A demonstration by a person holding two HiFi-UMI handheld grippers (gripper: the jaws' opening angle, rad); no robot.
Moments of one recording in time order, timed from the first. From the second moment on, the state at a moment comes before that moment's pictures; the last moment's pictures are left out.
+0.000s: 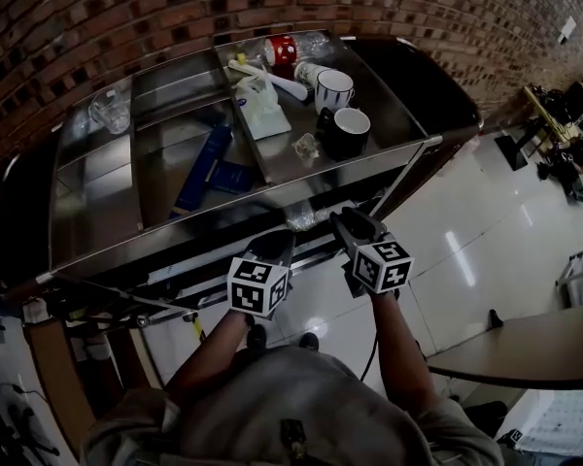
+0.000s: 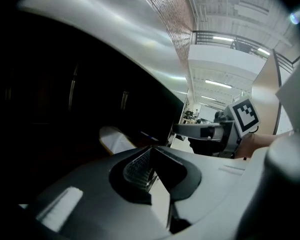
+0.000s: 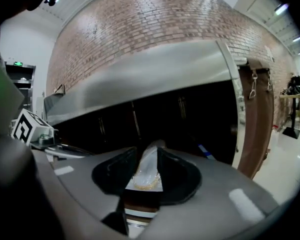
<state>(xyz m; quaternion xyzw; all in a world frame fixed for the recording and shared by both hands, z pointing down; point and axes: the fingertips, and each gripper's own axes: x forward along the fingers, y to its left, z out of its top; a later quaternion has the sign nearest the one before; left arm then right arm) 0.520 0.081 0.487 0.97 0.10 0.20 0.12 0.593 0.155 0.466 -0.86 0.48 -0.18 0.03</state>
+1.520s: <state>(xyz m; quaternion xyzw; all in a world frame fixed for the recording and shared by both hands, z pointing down) 0.523 0.117 0.433 0.97 0.13 0.16 0.09 0.567 0.176 0.386 -0.85 0.51 -0.10 0.04</state>
